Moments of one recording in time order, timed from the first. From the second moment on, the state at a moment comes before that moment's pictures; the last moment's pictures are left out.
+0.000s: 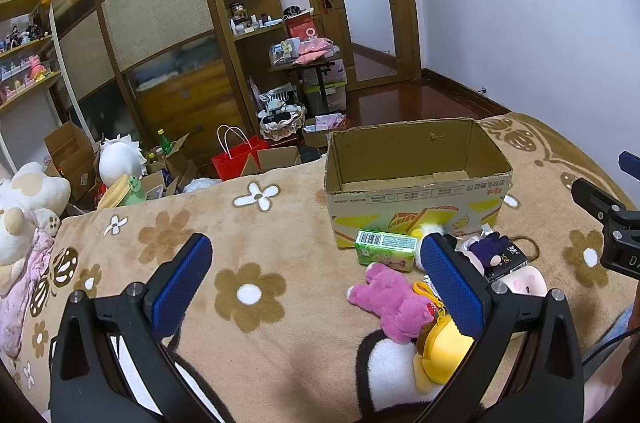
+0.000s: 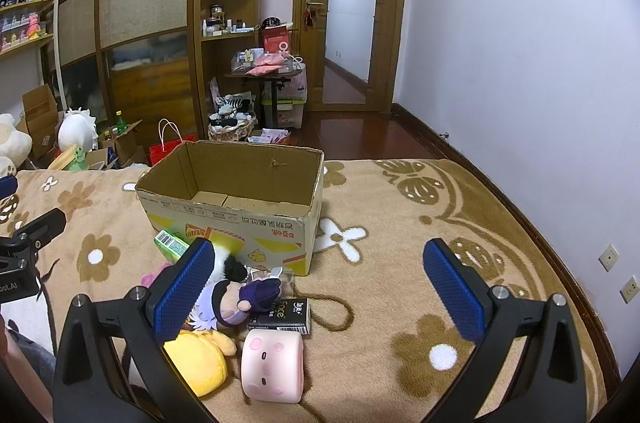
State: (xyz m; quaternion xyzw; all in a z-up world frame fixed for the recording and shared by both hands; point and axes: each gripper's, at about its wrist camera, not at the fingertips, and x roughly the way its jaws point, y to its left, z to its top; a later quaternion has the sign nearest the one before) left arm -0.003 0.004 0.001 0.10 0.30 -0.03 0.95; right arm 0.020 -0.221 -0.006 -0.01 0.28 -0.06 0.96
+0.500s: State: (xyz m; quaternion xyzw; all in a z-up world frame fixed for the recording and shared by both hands) left arm 0.004 0.003 -0.002 0.10 0.32 -0.03 0.94; right arm 0.022 -0.218 -0.025 0.00 0.30 -0.04 0.95
